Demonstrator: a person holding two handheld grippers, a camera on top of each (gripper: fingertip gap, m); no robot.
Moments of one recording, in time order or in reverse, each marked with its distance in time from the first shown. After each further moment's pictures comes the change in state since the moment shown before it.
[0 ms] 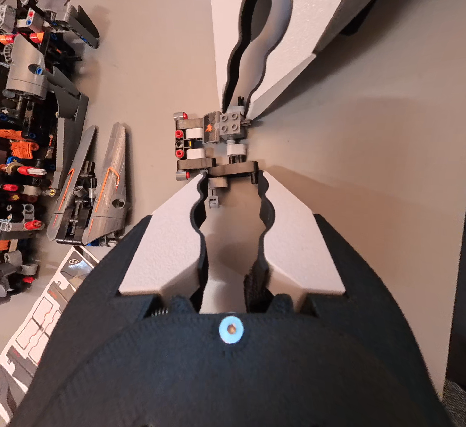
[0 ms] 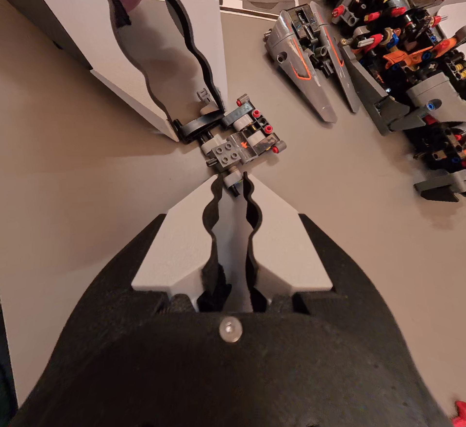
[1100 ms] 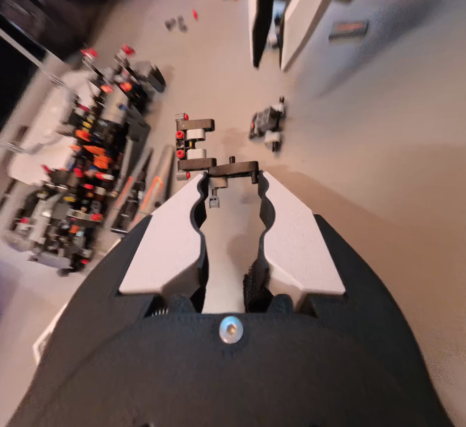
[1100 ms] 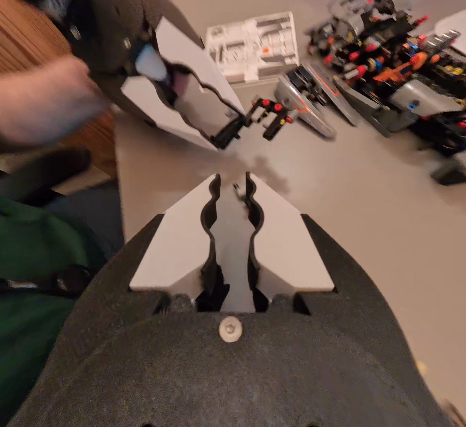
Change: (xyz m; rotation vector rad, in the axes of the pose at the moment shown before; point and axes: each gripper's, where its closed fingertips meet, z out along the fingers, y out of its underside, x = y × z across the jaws) left arm -0.014 -0.019 -0.022 0.174 -0.209 0.033; right arm -0.001 -0.029 -0.062 0.193 -0.207 0.242
